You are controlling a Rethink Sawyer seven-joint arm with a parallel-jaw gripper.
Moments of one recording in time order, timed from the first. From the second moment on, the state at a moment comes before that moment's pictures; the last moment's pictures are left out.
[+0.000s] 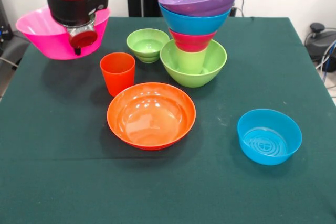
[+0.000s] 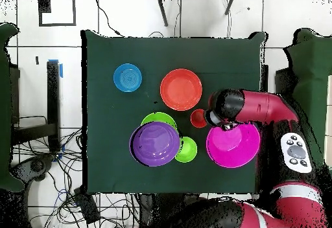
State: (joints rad) arm -0.53 -0.51 0.08 1.38 -0.46 0.94 2.62
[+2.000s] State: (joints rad) arm -0.31 -0.72 0.12 1.26 -0.24 1.28 2.52
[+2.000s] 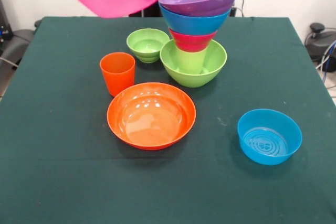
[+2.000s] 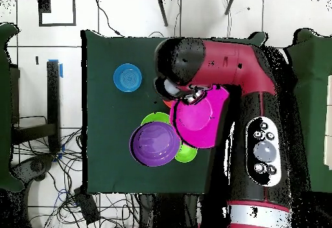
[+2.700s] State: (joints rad) arm -0.16 -0.72 0.05 1.29 -0.19 1.28 2.52
